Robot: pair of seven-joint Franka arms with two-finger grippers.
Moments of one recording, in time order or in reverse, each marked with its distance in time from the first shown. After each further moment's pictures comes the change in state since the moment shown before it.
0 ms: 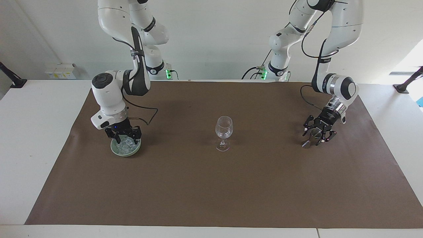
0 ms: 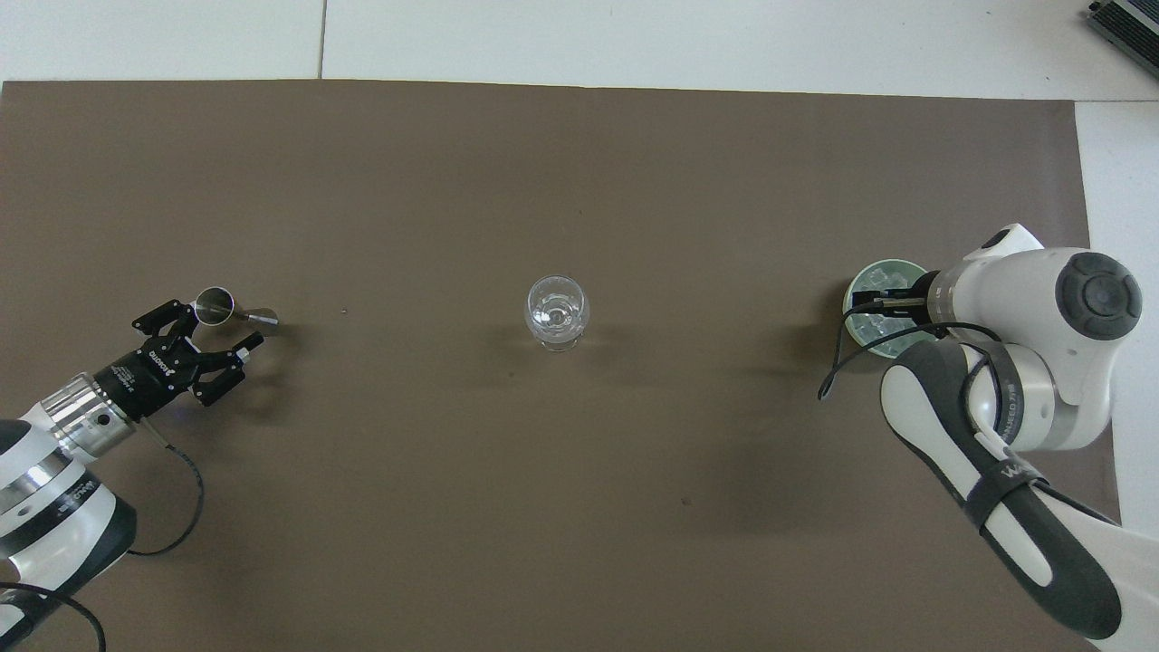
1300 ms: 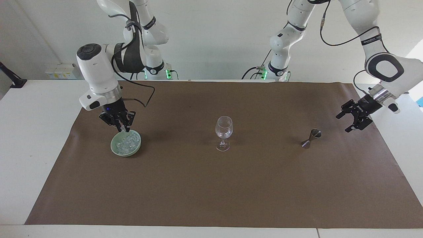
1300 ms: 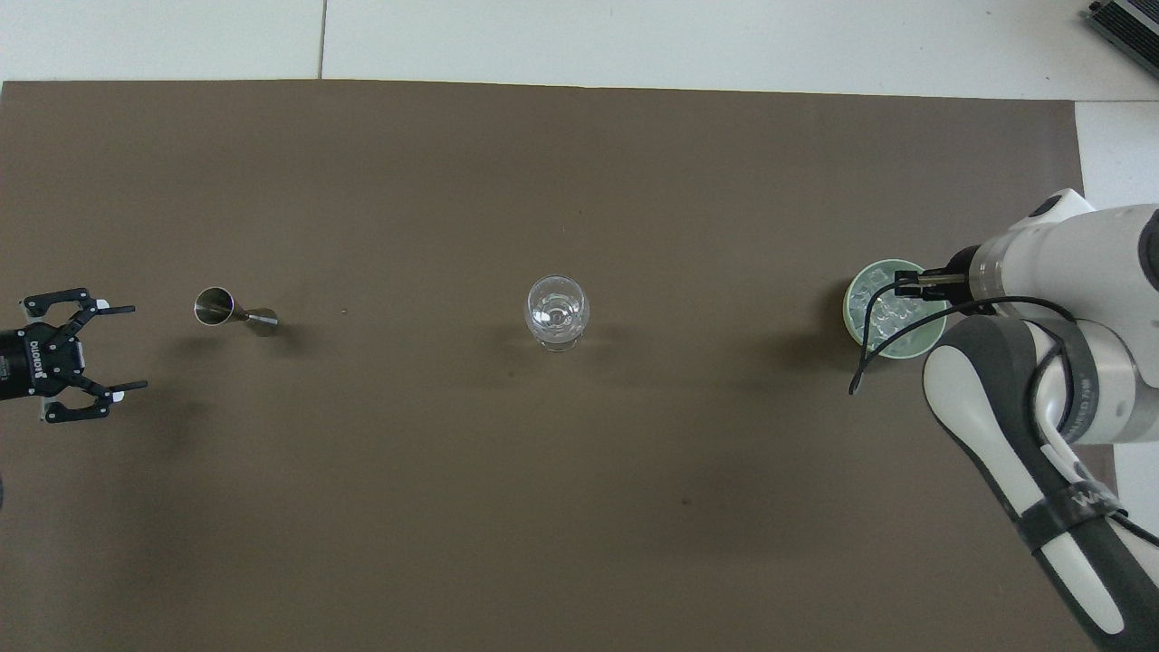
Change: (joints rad) left arm 0.087 -0.110 0.023 0.357 1.137 -0.106 0.002; right arm 0.005 -0.165 0.047 0.190 0.043 -0.337 0.012
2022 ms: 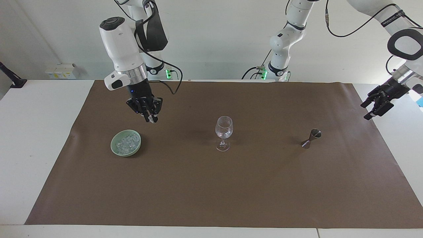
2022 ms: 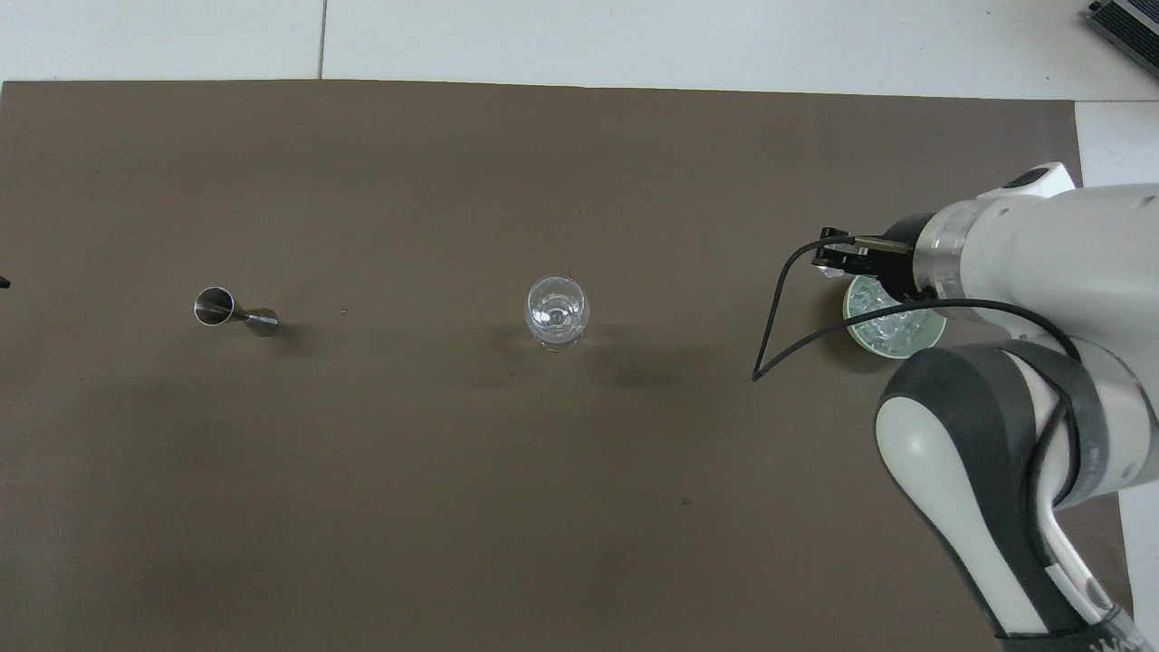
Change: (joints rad) left arm -0.002 -0.058 -0.005 0.215 0.207 -0.213 0.171; right arm 0.036 -0.031 0.169 0.051 0.111 0.046 0.390
